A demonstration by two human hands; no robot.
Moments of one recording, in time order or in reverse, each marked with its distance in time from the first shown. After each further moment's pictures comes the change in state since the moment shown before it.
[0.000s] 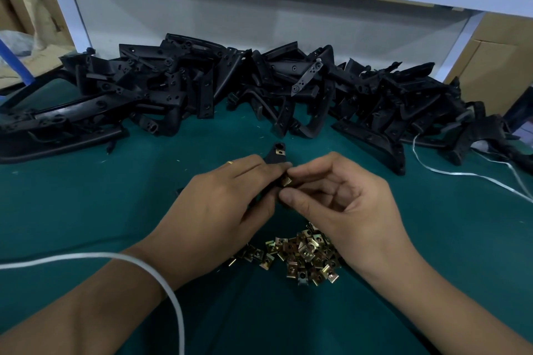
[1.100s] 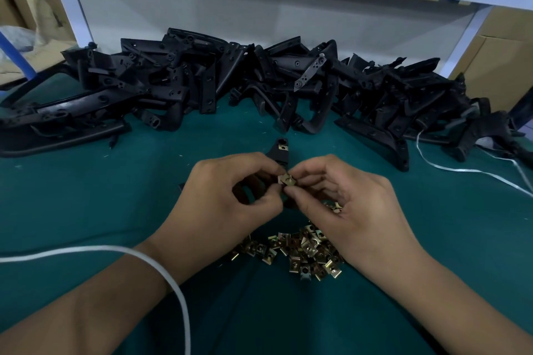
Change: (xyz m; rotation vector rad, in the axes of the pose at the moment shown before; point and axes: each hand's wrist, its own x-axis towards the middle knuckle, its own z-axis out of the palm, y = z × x) left_hand -0.003 0.003 0.005 -0.402 0.126 -0.251; right_hand -0.001 0.001 -0.006 -0.473 -0.038 -0.175
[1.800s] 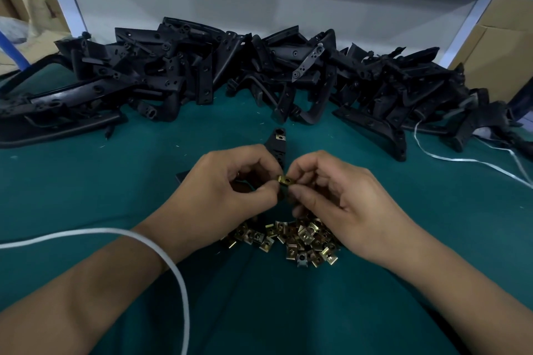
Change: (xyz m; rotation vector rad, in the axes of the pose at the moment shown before) left_hand 0.001 -0.006 -0.003 -0.185 -0.185 -0.131; right_hand 0.000 0.016 -0.012 0.095 -0.288 0.003
